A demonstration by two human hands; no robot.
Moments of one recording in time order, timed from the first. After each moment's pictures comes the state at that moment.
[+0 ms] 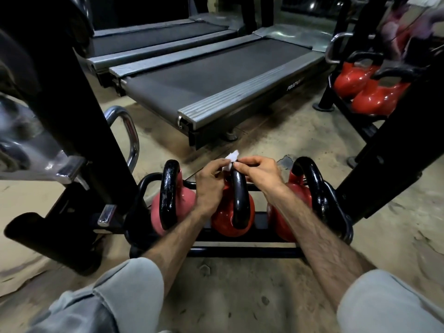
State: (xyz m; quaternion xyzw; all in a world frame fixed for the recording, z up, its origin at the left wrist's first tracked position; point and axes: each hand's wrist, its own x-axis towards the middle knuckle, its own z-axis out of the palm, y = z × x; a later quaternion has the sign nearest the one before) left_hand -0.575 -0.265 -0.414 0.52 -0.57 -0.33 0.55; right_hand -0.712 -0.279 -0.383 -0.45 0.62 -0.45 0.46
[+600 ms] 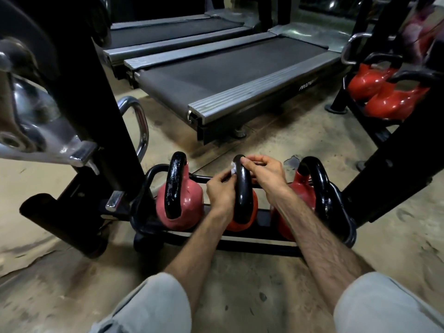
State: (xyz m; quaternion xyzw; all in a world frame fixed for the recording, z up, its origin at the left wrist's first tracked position) left_hand -0.609 -0.237 -0.413 0.58 -0.27 -0.50 0.58; right_hand -0.710 -0.267 -0.383 -0.41 0.60 -0.48 0.50
